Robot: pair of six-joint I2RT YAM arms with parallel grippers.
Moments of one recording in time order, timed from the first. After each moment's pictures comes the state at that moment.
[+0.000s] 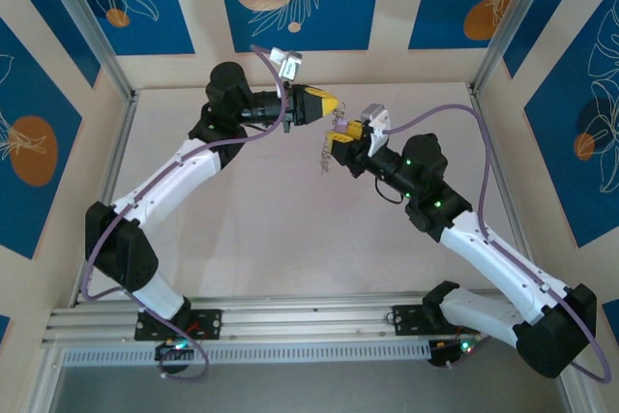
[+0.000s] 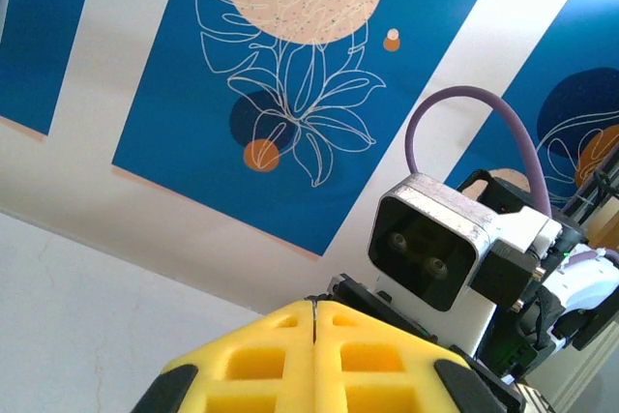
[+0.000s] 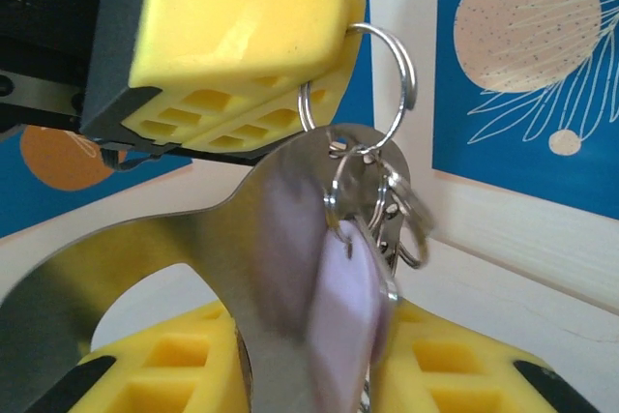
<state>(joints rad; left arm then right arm) -0.56 1.61 1.49 0.29 1.00 -0.60 0.58 1.01 0.88 0.15 -0.25 0.10</state>
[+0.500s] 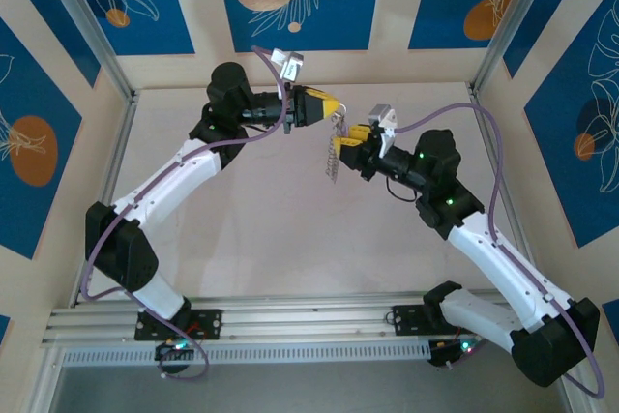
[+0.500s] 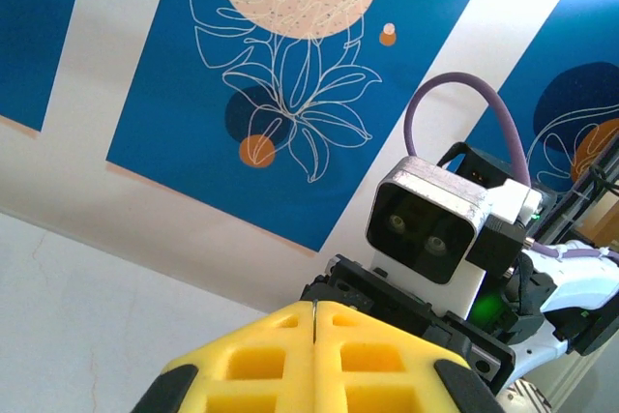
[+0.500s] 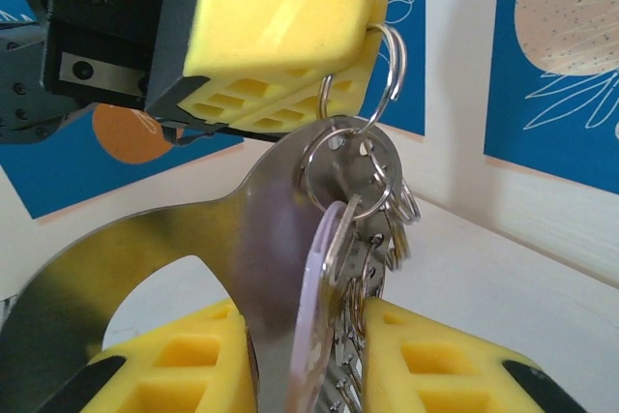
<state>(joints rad) -0.56 1.61 1.49 0.29 1.00 -0.59 0.48 0.98 0.90 0.06 -0.49 0.11</state>
